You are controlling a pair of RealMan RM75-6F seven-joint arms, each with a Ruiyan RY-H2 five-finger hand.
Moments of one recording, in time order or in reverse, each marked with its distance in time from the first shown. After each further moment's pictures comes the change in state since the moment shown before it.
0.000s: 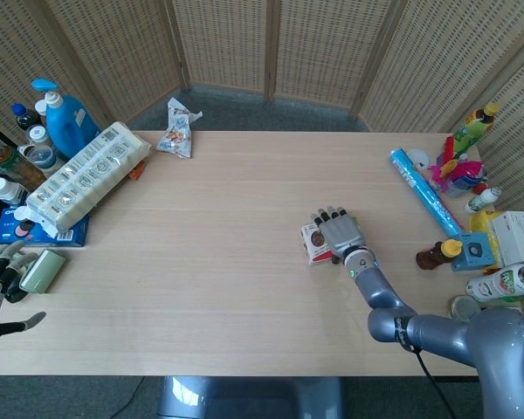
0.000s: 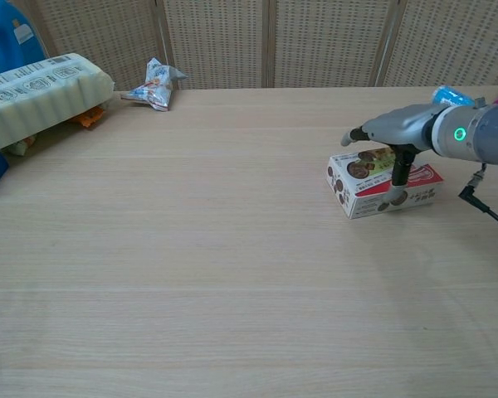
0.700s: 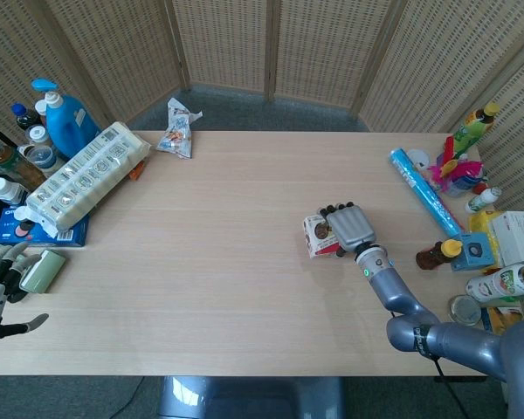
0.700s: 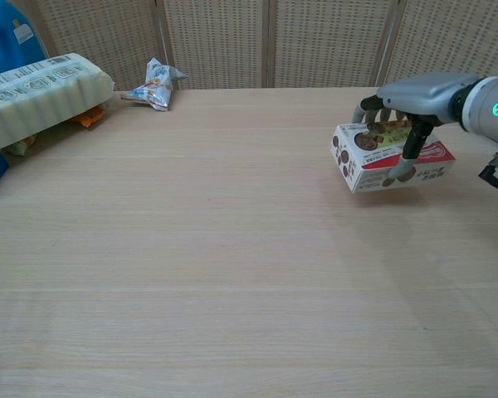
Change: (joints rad) left arm 0.001 0.002 0.008 -0.006 0.020 0.004 -0.005; right arm -0.108 0.107 0.066 -0.101 -0.268 0.101 0.155
